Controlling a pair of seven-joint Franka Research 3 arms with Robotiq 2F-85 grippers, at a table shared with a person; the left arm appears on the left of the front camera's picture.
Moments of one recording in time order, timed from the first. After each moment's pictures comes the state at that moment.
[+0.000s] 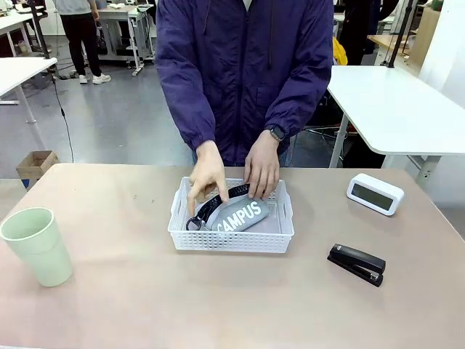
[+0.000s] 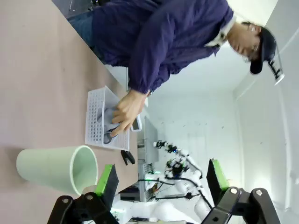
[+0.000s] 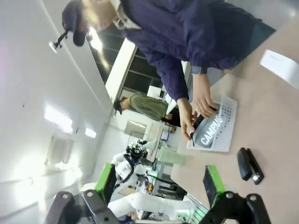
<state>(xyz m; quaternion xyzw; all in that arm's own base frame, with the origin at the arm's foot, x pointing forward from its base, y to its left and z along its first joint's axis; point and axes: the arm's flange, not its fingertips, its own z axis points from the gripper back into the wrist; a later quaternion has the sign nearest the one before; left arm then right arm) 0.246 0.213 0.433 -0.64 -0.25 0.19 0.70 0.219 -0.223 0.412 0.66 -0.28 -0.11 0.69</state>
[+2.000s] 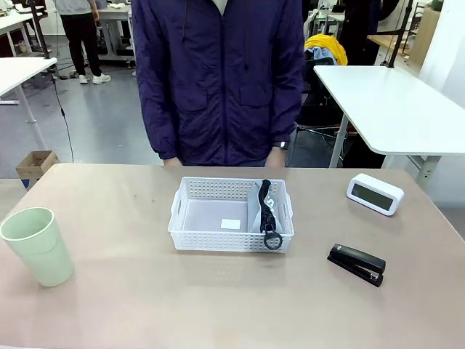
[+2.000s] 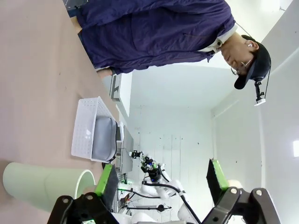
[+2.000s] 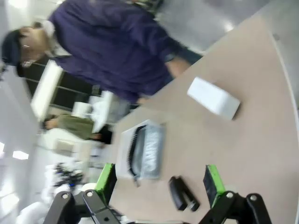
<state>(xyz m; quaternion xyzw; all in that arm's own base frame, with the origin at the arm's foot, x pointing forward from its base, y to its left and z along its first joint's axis) 0.282 0.205 0.392 -0.68 -0.22 0.24 0.65 0.296 -0.204 0.431 0.46 -0.31 -0.17 0.81</state>
